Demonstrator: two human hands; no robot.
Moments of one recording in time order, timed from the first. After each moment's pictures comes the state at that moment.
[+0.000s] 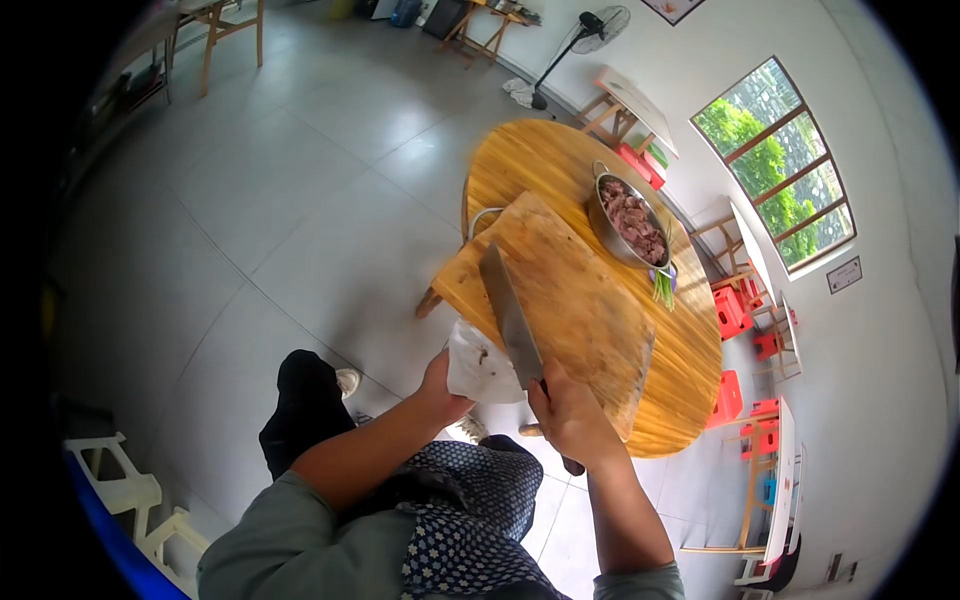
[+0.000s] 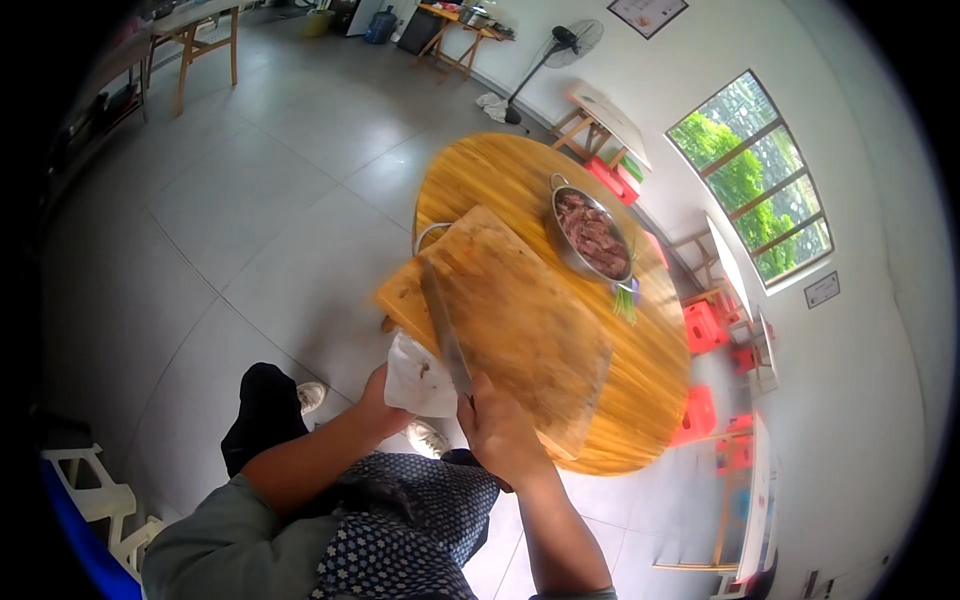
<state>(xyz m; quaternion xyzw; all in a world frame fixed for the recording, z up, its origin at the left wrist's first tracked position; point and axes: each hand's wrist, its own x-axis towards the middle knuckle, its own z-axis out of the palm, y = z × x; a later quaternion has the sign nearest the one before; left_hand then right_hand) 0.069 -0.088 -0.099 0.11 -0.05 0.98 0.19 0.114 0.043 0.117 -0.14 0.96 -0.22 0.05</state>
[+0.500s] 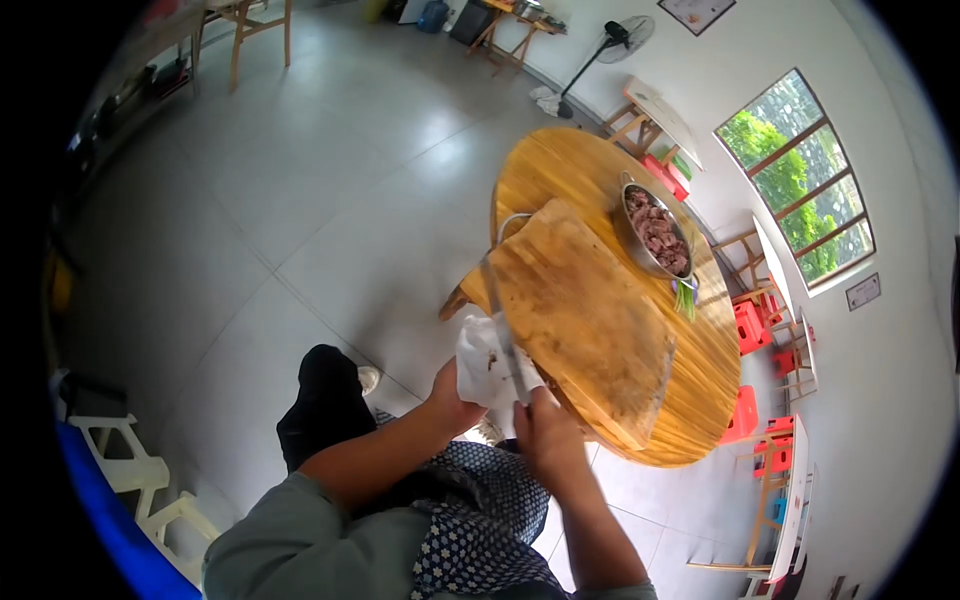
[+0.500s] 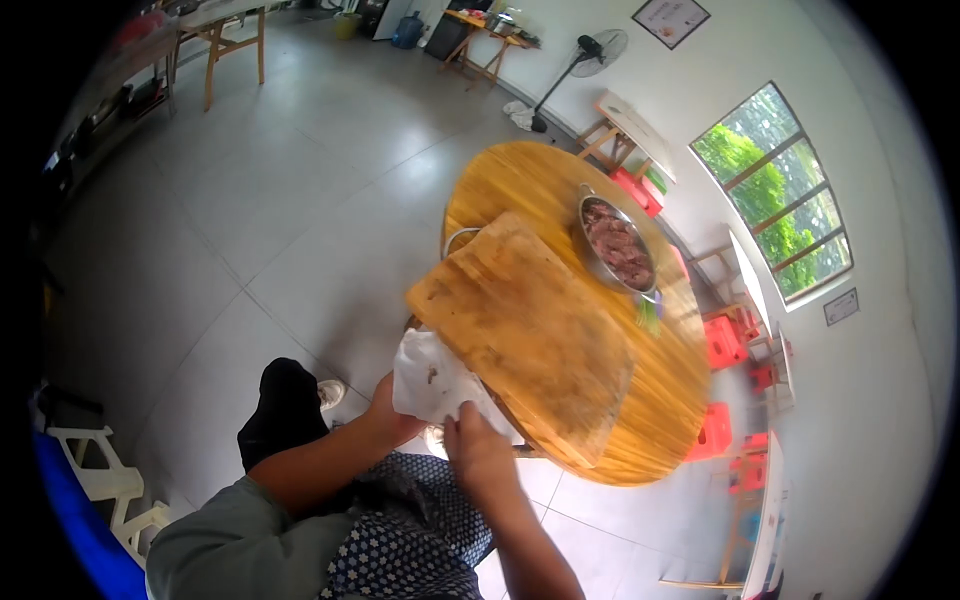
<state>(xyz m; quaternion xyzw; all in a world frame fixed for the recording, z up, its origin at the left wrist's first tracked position) 0.089 -0.098 -0.094 0.02 0.03 0.99 0.13 0.145 0.015 0.070 -0.12 0.97 -0.20 0.01</state>
